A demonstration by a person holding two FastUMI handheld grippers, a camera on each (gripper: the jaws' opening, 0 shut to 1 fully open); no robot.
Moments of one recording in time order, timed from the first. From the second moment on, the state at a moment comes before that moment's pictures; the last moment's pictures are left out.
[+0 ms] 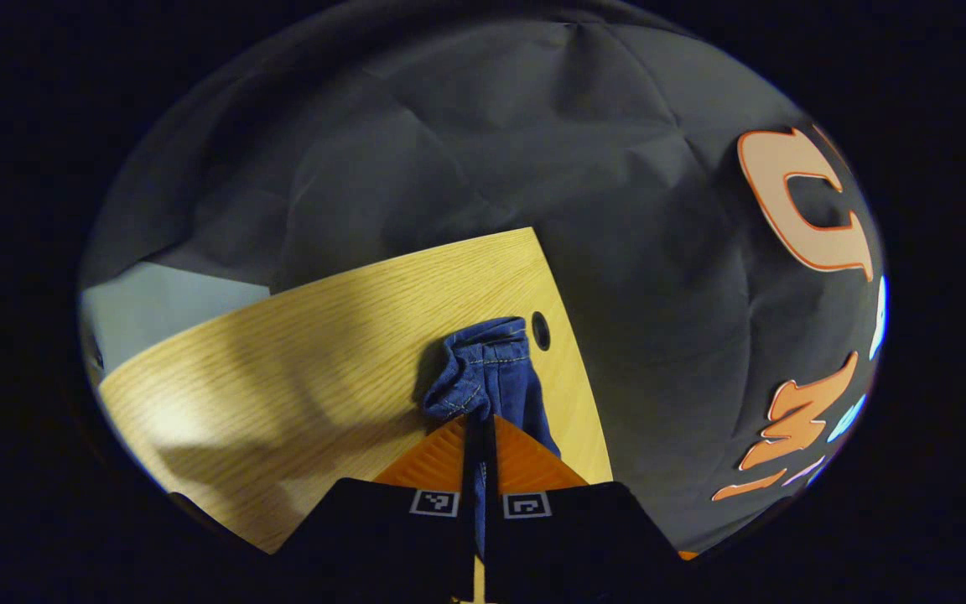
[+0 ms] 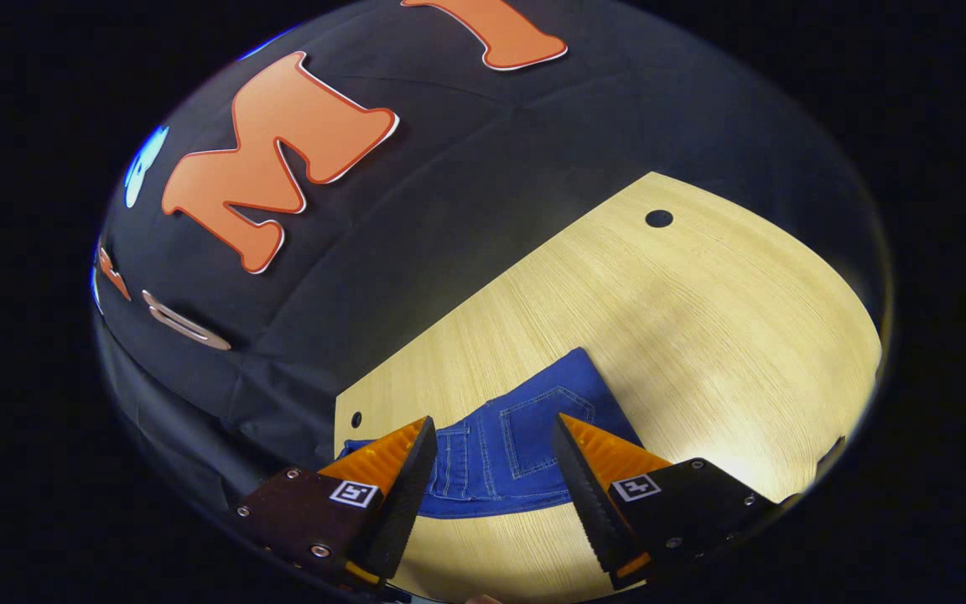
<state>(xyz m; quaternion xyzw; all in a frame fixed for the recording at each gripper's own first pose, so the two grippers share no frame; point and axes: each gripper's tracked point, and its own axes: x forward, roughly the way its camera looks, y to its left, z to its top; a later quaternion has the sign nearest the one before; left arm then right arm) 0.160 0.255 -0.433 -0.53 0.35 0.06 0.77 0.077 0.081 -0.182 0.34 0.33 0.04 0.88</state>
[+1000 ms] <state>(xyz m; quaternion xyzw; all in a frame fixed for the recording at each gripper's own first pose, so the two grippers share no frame) 0.195 0.219 -0.480 -0.42 0.47 0.09 0.77 0.084 0.051 -0.202 0.36 0.34 0.04 0.87</state>
